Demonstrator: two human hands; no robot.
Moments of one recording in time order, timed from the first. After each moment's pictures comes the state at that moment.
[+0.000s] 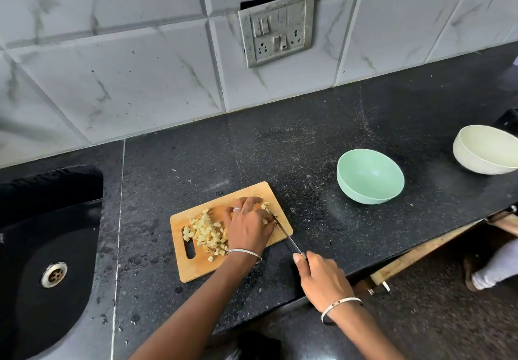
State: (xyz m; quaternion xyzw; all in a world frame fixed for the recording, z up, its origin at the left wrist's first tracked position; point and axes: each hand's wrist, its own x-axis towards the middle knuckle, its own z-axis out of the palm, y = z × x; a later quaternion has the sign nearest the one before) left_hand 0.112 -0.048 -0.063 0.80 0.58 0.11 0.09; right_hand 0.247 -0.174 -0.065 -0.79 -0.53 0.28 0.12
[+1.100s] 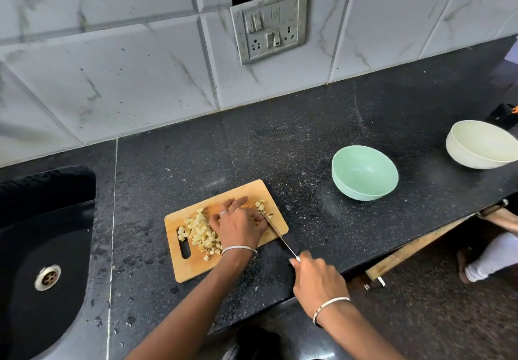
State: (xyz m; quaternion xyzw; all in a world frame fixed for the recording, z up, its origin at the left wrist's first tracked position) left_hand 0.114 -0.048 -0.064 0.71 0.66 0.15 0.18; right_hand 0.237 -0.181 -0.058 -0.80 -0.57 0.19 0.02
